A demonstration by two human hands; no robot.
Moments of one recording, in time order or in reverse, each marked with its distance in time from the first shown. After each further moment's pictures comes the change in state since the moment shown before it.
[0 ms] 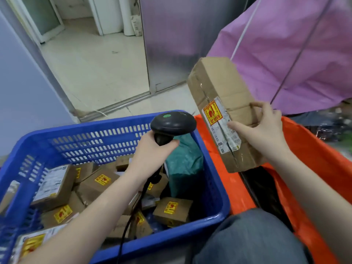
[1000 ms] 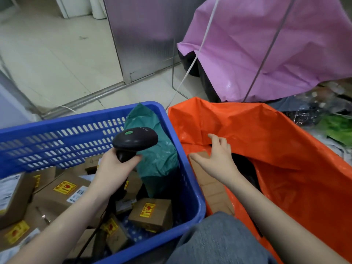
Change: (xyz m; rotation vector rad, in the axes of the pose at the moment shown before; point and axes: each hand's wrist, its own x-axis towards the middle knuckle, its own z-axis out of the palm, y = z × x) left_hand 0.019 -0.054 0.030 0.068 0.009 -0.112; right_hand -0.018 0.080 0.066 -0.196 -0.297 0.076
